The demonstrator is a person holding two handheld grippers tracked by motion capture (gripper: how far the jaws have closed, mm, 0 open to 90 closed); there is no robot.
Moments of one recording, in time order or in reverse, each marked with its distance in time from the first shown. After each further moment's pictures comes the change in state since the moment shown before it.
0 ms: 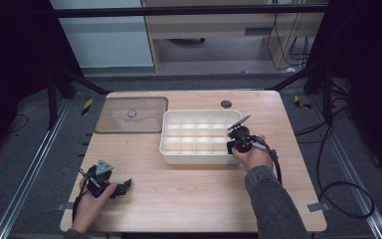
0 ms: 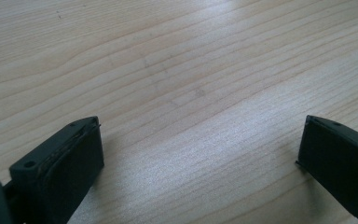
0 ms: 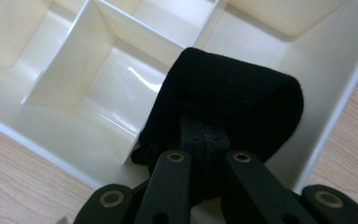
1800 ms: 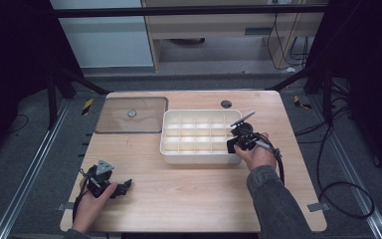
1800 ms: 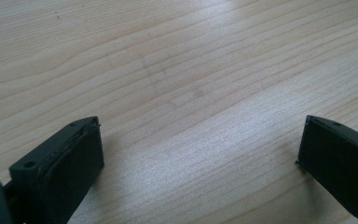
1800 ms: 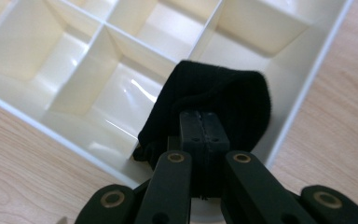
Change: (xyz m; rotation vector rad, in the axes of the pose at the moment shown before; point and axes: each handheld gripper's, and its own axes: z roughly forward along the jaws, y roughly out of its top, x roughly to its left) left arm 0.000 0.000 0.000 0.001 -0.003 0.004; right arm -0.005 0.001 -0.020 -0.077 -0.004 -0.015
